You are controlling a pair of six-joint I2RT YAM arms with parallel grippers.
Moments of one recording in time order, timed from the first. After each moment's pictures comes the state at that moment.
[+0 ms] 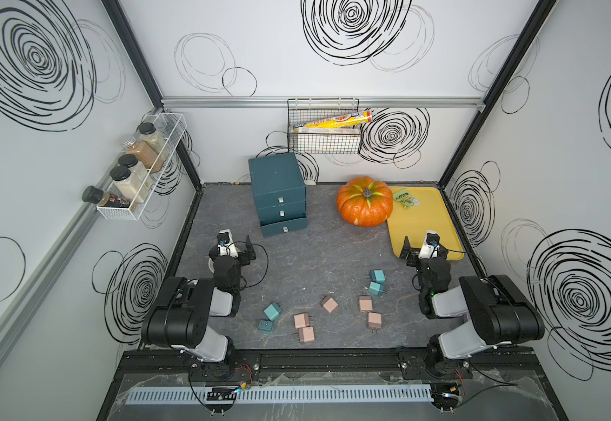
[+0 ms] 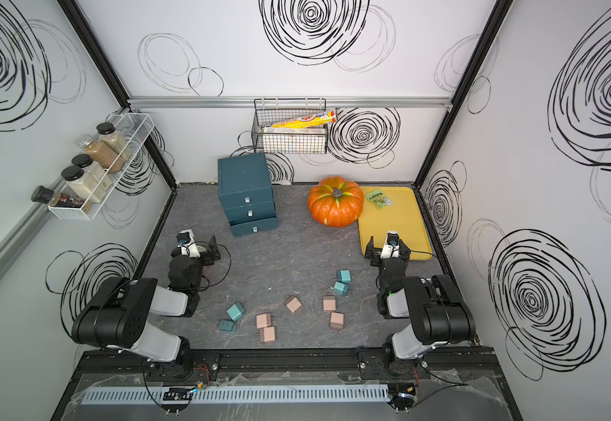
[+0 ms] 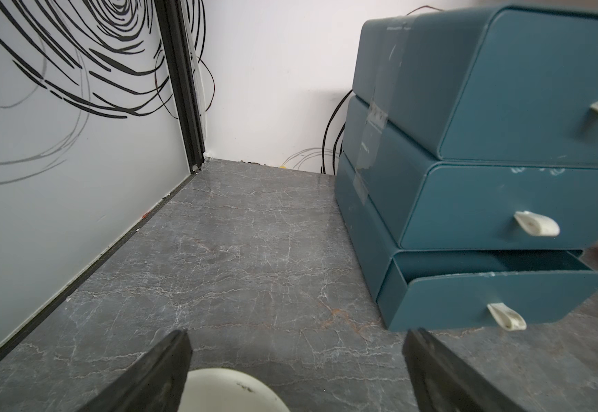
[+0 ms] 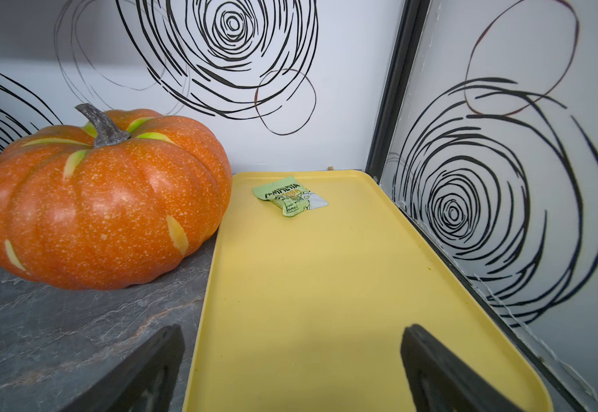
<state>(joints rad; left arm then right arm) 0.00 1.55 0.21 1.20 -0.18 -0.10 0.07 1.53 0.16 1.27 0.22 0.01</state>
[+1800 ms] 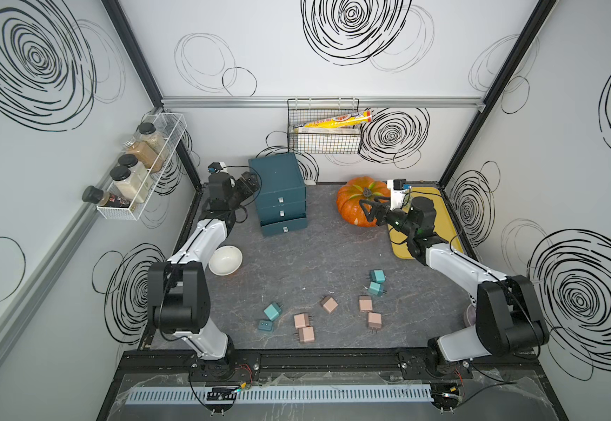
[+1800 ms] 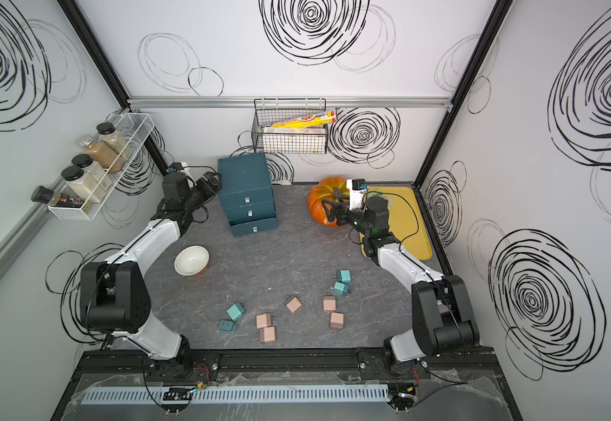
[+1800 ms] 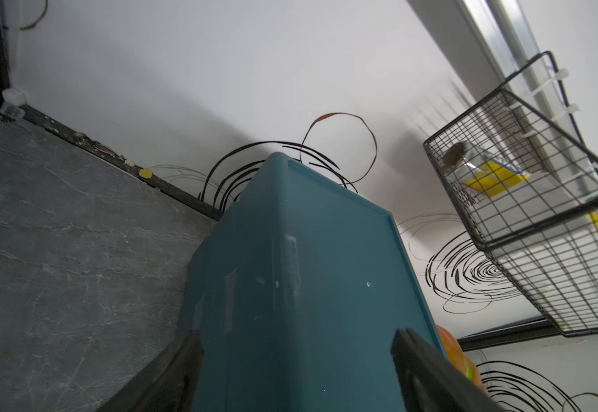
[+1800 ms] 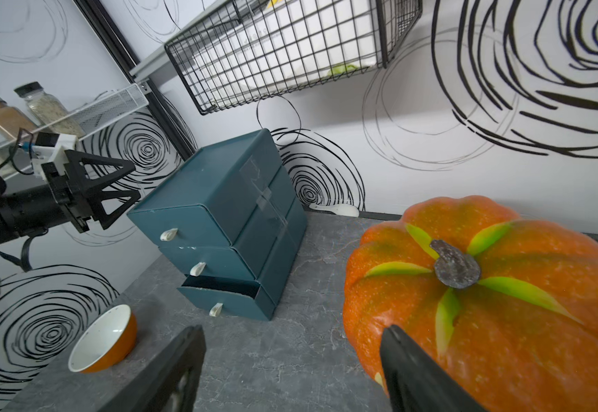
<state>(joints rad) 0.03 1.67 1.23 0.12 0.17 -0.66 0.26 1.51 0.92 0.43 -0.43 0.32</state>
